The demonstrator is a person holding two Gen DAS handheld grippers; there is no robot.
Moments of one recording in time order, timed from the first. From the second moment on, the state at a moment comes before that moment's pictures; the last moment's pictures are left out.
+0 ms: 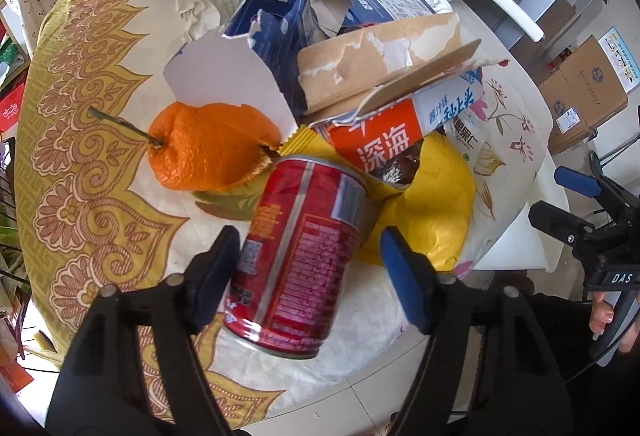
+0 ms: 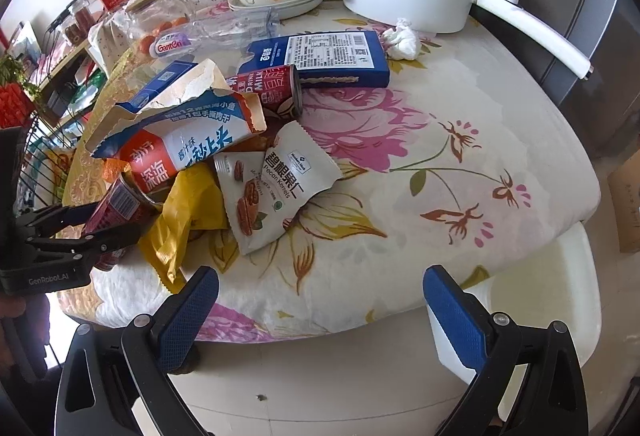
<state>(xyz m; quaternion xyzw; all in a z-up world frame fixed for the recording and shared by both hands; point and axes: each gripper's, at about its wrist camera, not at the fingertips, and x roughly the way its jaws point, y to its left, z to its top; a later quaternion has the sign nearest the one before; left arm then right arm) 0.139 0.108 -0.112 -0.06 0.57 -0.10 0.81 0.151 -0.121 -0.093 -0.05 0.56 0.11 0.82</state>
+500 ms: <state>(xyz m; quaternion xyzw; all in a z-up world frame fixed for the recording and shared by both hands) 0.123 0.133 -0.090 -0.10 0.53 -0.11 0.84 0.191 -0.106 -0.116 -0.06 0.57 0.09 0.81</state>
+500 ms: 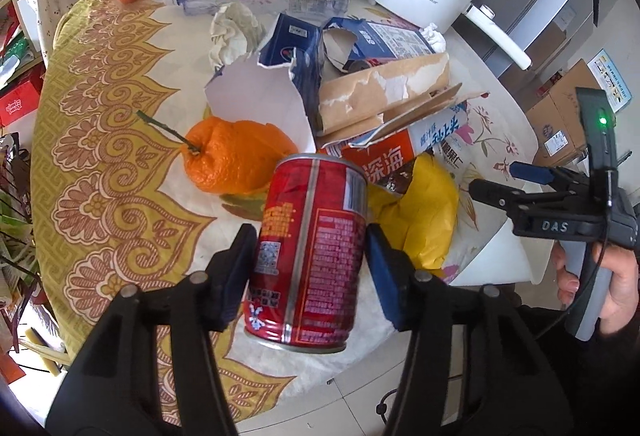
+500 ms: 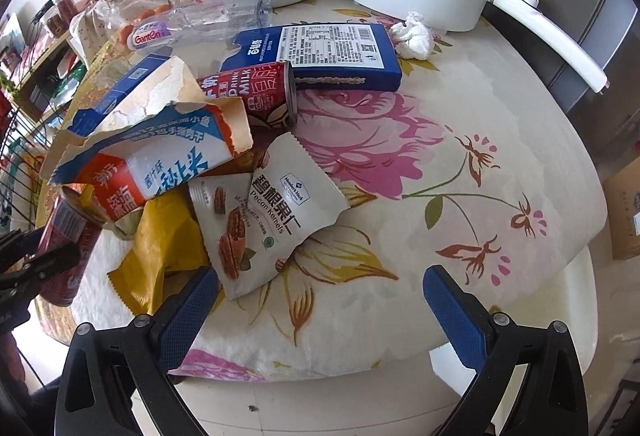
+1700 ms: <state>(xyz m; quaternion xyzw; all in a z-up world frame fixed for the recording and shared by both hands) 0.109 0.138 -0.072 -0.13 0.50 -0.10 0.85 0.199 -0.107 -0.099 -0.06 0.51 0.17 0.84</state>
